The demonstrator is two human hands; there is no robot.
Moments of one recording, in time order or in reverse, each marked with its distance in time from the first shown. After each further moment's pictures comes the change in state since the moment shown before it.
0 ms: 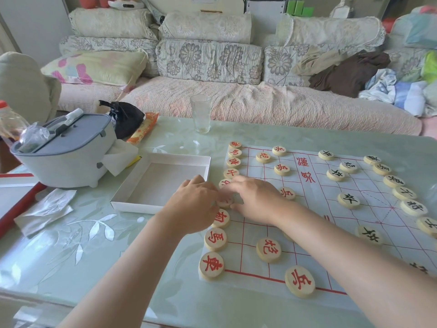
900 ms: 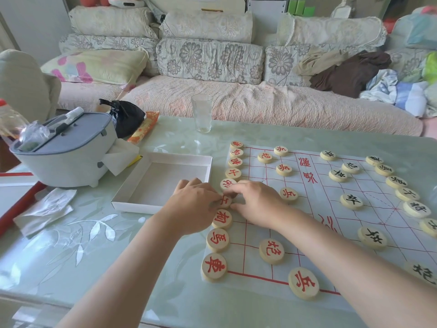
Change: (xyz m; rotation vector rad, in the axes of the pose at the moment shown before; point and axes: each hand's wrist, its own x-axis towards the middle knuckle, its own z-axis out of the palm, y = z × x) left_hand -0.002 -0.009 0.006 -0.026 0.013 -0.039; right_hand -0.004 -0.005 0.007 0.137 0.037 0.131
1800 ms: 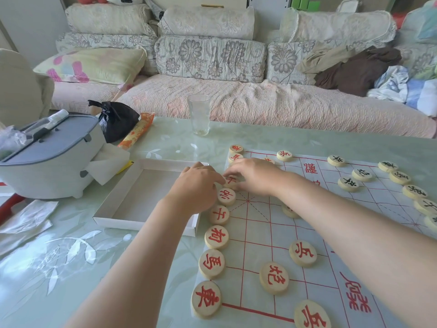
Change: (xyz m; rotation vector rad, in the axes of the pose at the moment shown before) left_hand 0.079 -0.014 0.005 -0.063 -0.001 -0.099; right_hand 0.100 0.050 -0.026 -0.197 -0.136 -0.147
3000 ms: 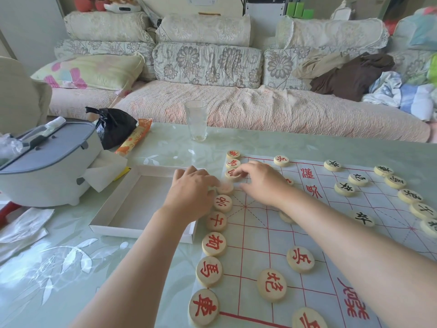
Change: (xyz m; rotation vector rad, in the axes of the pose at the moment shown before) left_hand -0.002 -0.002 0.004 0.101 0.134 -0.016; right_hand -0.020 0.007 0.008 0.227 0.238 0.184
